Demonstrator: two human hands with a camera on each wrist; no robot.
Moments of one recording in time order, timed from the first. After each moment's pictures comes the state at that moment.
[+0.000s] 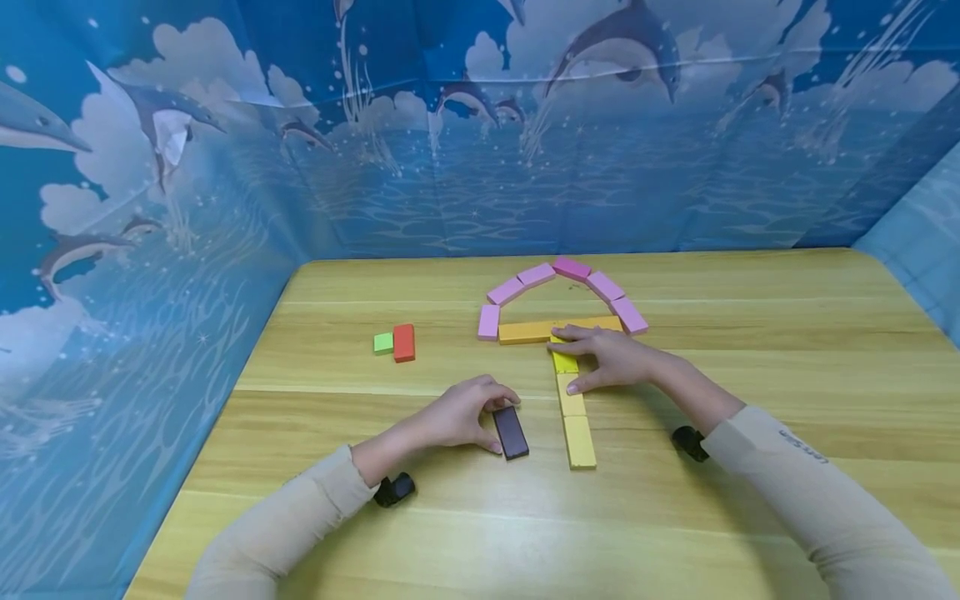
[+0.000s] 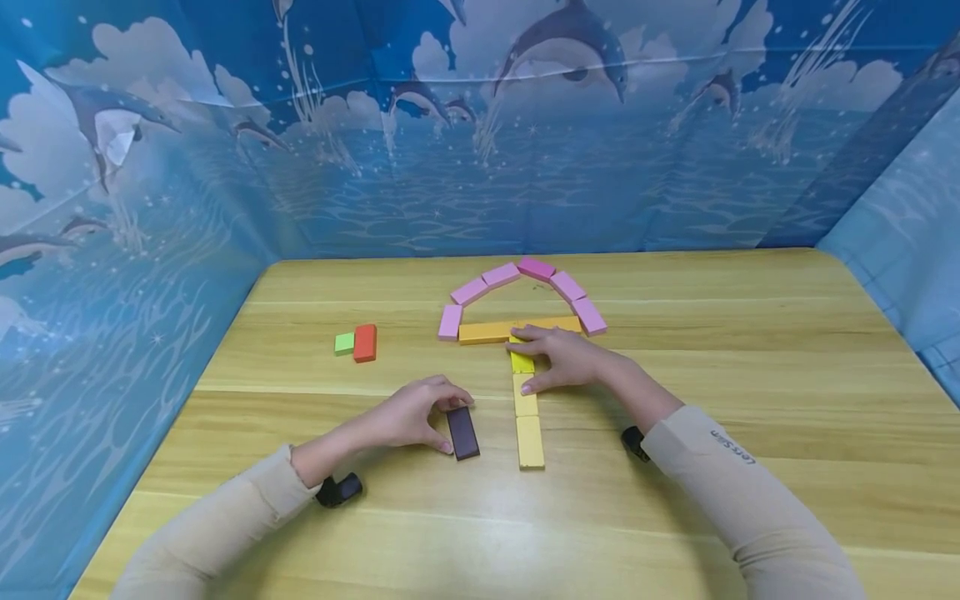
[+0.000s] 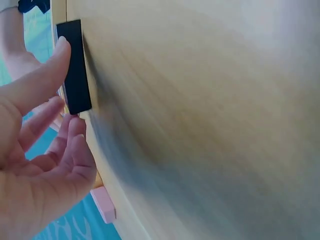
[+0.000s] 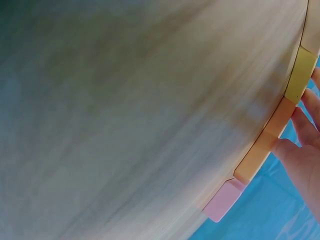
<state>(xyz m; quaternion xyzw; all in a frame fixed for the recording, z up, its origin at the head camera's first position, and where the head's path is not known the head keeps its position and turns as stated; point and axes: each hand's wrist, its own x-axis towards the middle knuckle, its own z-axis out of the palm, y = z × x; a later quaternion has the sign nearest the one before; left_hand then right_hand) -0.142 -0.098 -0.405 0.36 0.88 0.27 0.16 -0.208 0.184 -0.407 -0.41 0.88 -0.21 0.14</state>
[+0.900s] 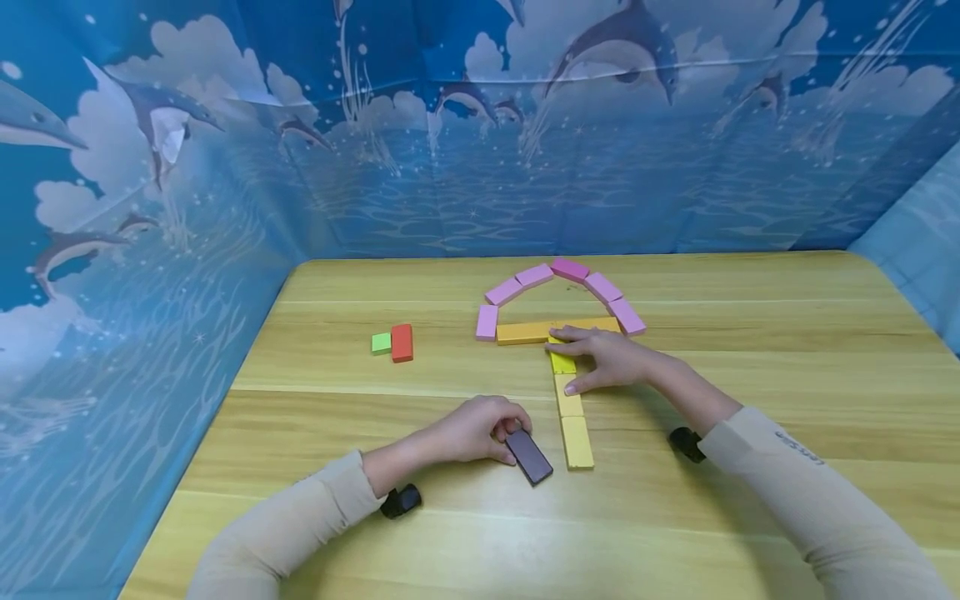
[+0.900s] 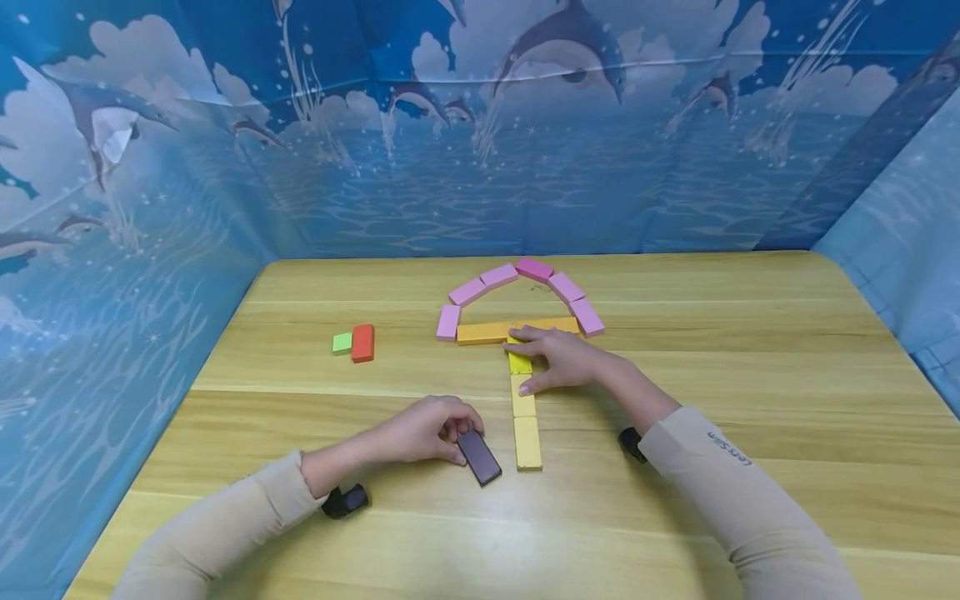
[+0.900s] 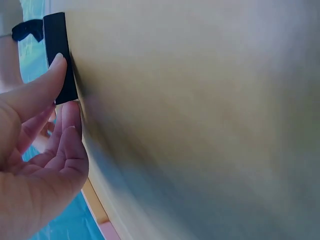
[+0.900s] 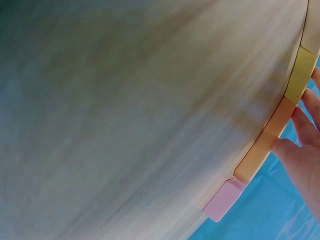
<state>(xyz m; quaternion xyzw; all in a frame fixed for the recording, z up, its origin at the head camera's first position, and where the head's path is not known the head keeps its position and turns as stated) -0.132 -0.081 -0.411 0.40 0.85 0.30 0.19 -0.206 0.184 -0.406 -0.41 0.87 -0.22 0.12</state>
